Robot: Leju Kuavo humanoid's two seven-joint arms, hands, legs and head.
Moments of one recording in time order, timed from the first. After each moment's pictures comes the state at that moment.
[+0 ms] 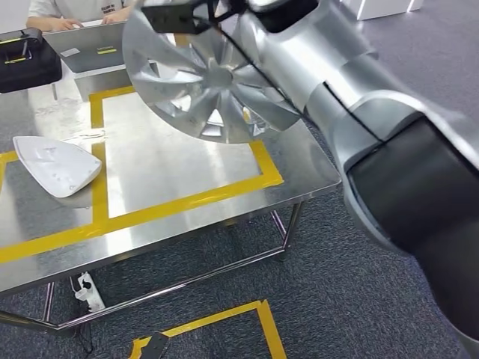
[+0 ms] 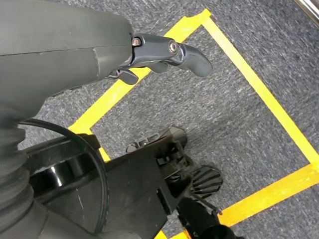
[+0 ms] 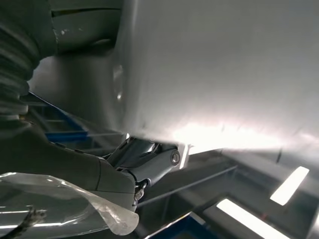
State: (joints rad) left arm -0.16 -0.17 -0.56 -0.17 0.27 0.24 -0.18; right arm -1.68 0.20 0.87 -0.31 1.08 0.09 0.20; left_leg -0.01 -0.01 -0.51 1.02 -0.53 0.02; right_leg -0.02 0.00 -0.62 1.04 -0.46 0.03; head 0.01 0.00
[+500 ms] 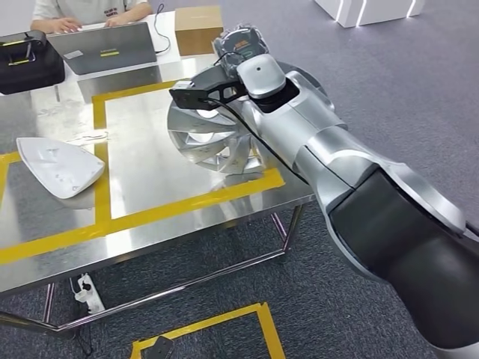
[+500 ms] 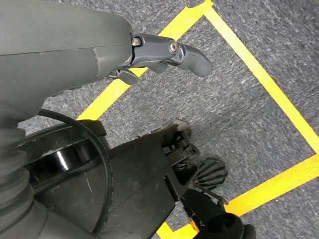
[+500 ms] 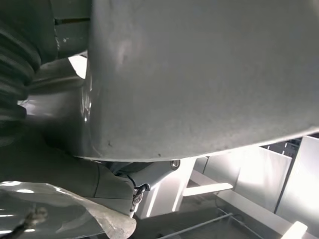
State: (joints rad) left arm -0.14 -0.18 -0.58 -0.17 0.28 0.23 -0.16; right arm -1.44 0.20 0.88 -0.26 1.05 0.09 0.23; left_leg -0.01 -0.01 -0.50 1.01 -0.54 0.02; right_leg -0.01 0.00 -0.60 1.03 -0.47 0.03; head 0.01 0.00
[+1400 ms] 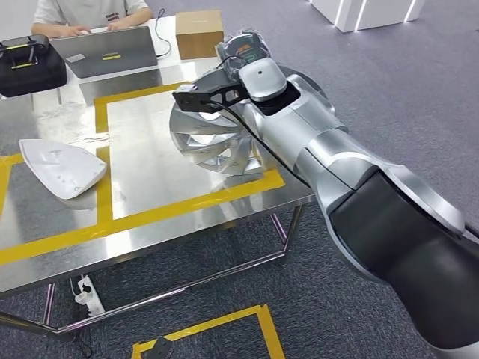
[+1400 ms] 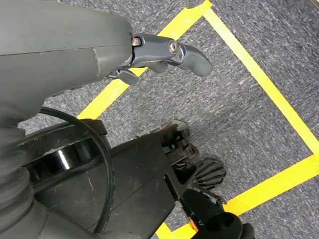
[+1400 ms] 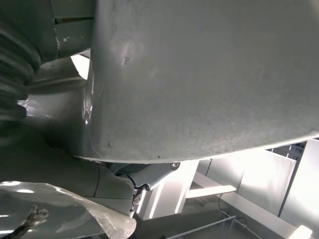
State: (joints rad) left arm -0.14 -0.18 -0.58 -0.17 0.28 0.23 -0.16; right arm -1.43 0.20 0.88 -0.26 1.05 0.10 0.23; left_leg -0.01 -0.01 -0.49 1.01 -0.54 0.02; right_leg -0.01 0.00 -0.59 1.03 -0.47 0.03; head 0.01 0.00
